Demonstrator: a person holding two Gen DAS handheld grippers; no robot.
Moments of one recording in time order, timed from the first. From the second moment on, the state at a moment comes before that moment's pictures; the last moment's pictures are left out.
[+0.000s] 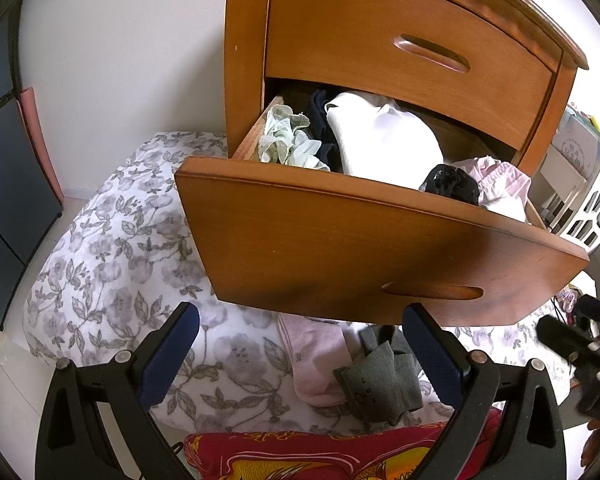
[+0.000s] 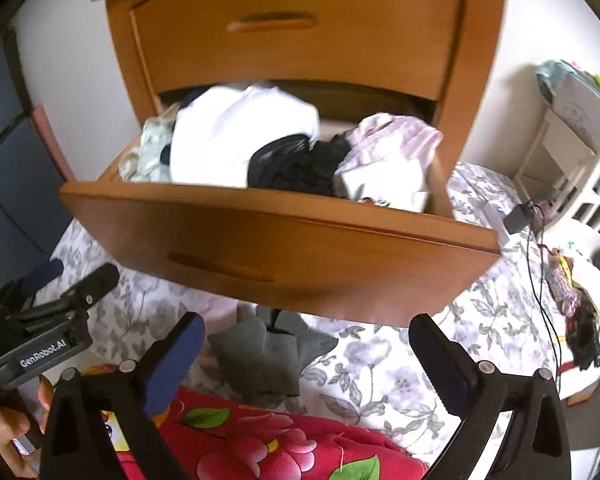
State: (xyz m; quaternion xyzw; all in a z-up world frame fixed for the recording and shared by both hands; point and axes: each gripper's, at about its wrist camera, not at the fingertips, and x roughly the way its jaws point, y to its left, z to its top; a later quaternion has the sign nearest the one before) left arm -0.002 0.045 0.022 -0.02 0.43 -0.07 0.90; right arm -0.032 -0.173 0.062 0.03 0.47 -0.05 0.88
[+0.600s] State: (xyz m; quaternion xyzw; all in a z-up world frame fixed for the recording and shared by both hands) left arm -0.007 0.046 0.029 -0.03 0.42 -0.08 0.90; right arm -0.064 -0.179 0.075 0.04 0.36 -0.11 0.93
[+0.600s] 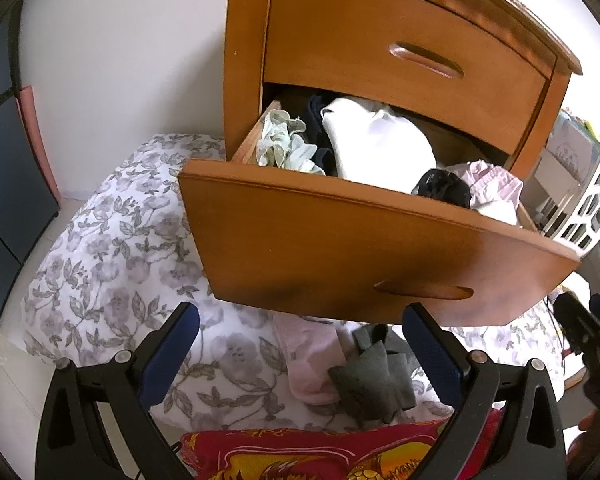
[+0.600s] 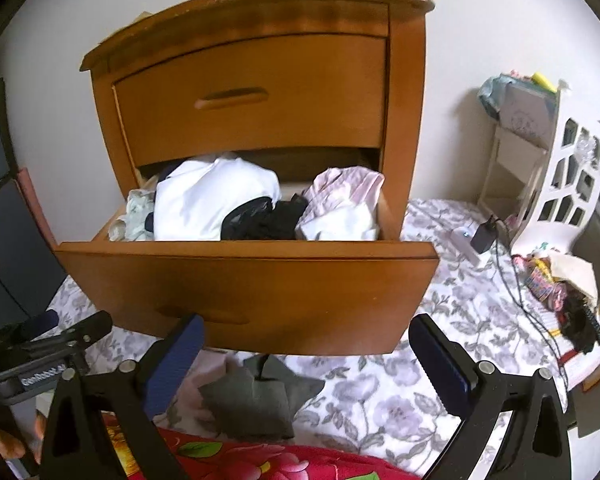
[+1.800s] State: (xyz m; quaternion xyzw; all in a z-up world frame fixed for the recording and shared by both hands) left arm 0.149 0.032 0.086 -0.08 0.54 -0.10 0.83; right arm -0.068 -0.196 0.074 0.06 0.32 -0.13 0.94
